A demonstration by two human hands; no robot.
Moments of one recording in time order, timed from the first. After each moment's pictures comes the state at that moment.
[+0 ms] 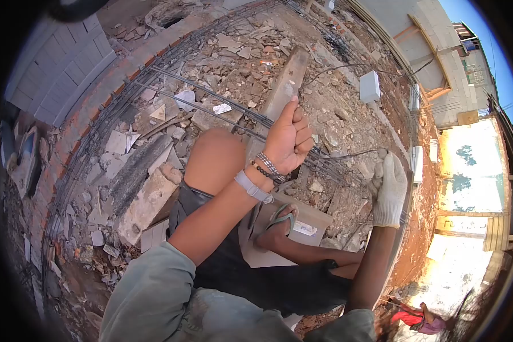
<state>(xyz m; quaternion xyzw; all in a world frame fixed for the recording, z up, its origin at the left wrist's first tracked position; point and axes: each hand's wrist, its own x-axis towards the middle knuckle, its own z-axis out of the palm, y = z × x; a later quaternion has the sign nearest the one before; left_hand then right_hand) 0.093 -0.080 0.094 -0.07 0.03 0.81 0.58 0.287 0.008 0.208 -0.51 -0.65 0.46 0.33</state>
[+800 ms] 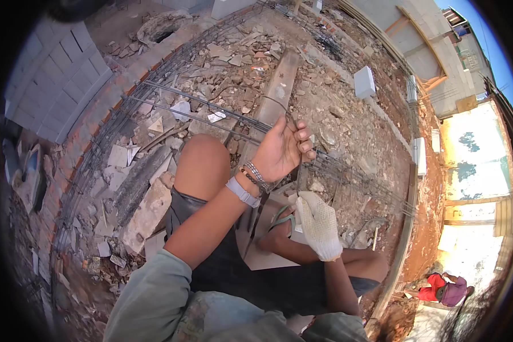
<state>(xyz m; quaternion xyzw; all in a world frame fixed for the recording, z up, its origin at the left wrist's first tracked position) 0.120 -0.078 0.085 -0.01 -0.07 0.76 0.65 0.326 -0.076 0.119 -0.24 -0.94 0.25 0.07</state>
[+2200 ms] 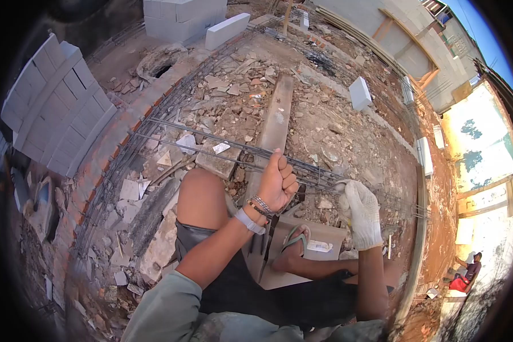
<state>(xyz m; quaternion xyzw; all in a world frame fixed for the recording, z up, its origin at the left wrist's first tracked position) 0.126 -0.083 0.072 -0.07 0.14 0.77 0.62 0.311 -0.025 0.186 -0.46 -0.68 0.53 0.20</state>
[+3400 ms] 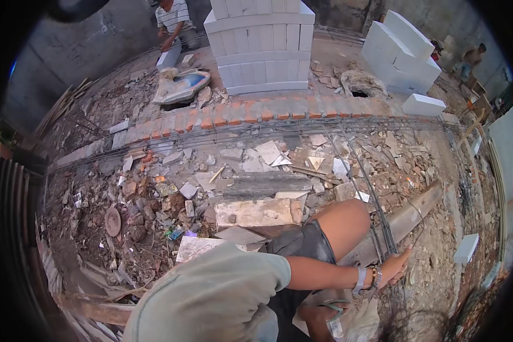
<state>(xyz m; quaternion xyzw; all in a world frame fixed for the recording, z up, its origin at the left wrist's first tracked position) 0.163 -0.055 0.027 -0.07 0.25 0.78 0.57 0.311 -0.085 0.067 -0.22 -0.97 0.06 -0.03</state>
